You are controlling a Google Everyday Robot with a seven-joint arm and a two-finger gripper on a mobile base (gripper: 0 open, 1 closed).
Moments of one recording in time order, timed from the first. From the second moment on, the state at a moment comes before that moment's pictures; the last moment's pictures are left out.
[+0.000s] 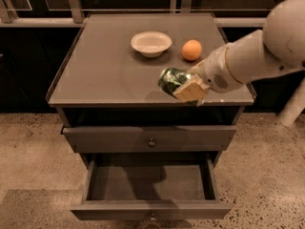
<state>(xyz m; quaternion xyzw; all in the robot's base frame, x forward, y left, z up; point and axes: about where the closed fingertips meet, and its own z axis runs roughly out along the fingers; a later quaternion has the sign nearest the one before) 0.529 -0.104 0.896 -0.46 0.80 0.12 0.36</state>
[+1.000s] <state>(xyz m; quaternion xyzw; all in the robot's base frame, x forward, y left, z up) 0.647 -0.124 0.904 -0.45 0.80 0.13 0.38</state>
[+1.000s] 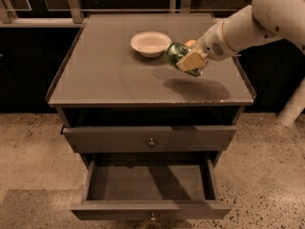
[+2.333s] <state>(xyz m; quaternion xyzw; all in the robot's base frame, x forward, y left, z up) 0.668 -0.137 0.864 -0.43 0.81 0.17 0.36</state>
